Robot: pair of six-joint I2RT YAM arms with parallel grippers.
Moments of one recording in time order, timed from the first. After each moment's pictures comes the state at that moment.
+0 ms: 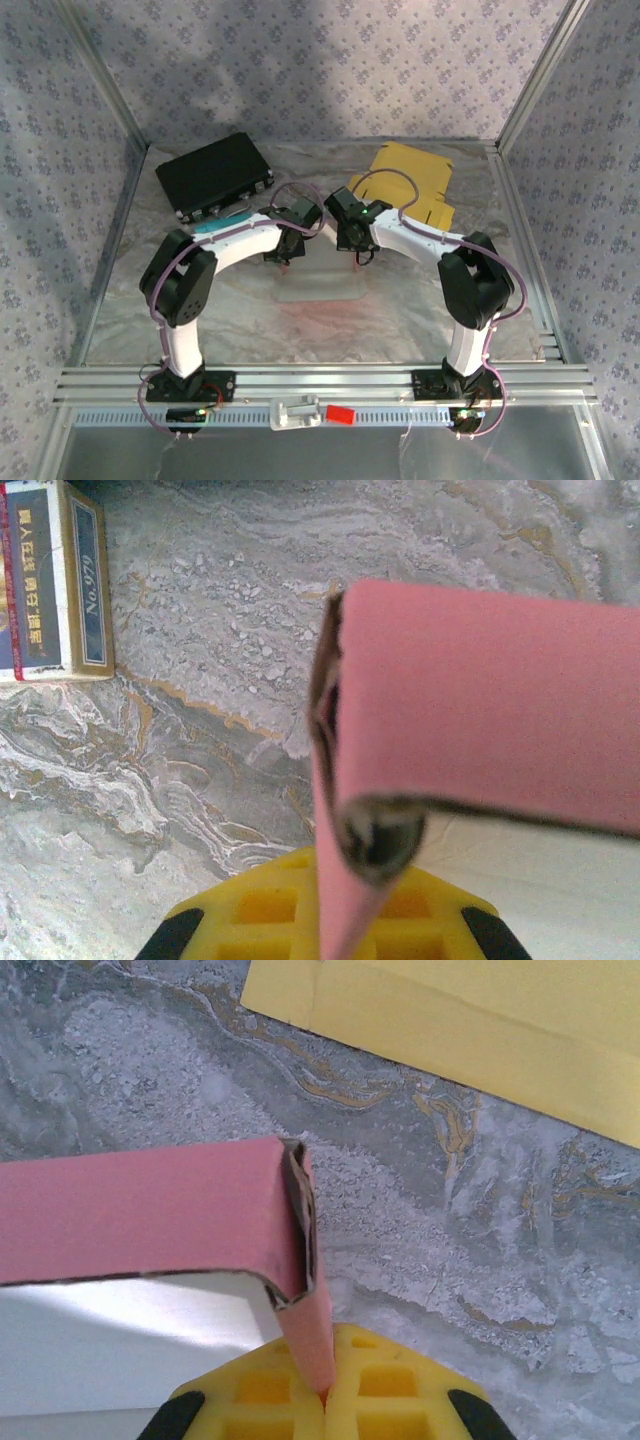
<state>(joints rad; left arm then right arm) -0.72 1.87 1.30 -0.78 -0.39 -0.81 0.68 1.81 1.32 -0.73 0.26 0.69</state>
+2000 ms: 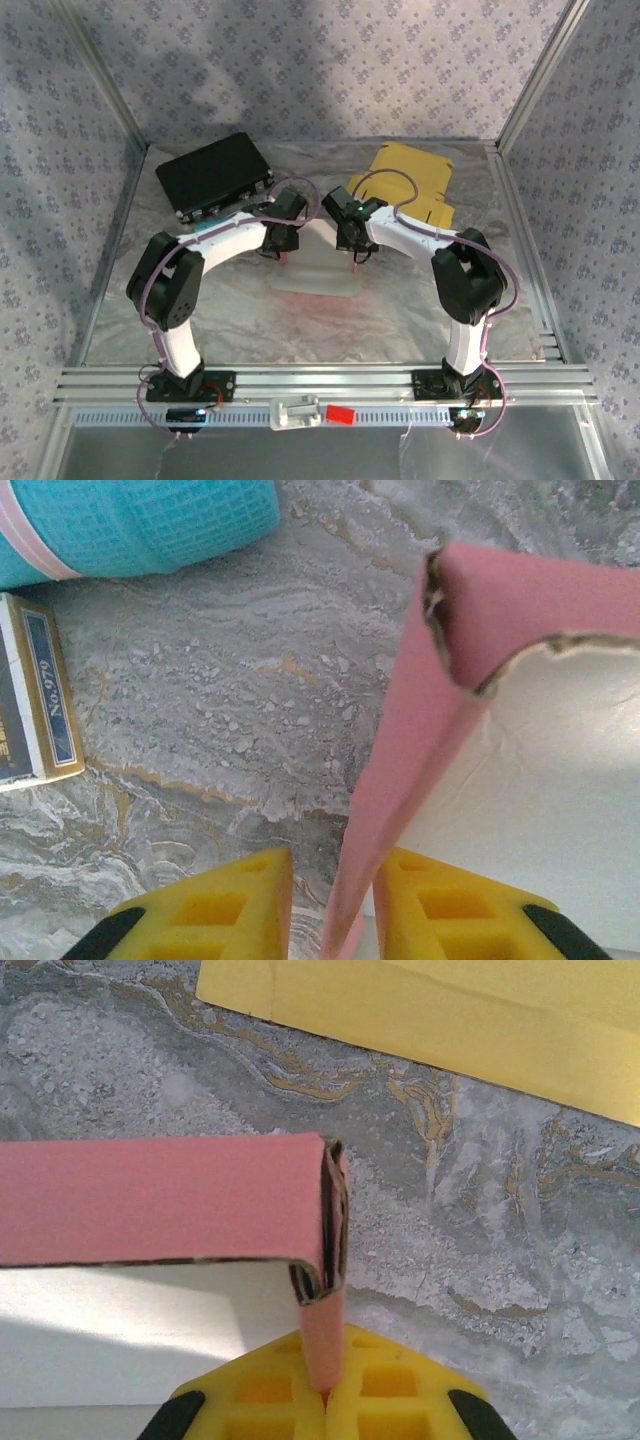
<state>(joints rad) -0.63 1.80 1.23 -0.61 -0.24 -0.59 0.68 1.86 1.38 -0.79 0.29 0.76</state>
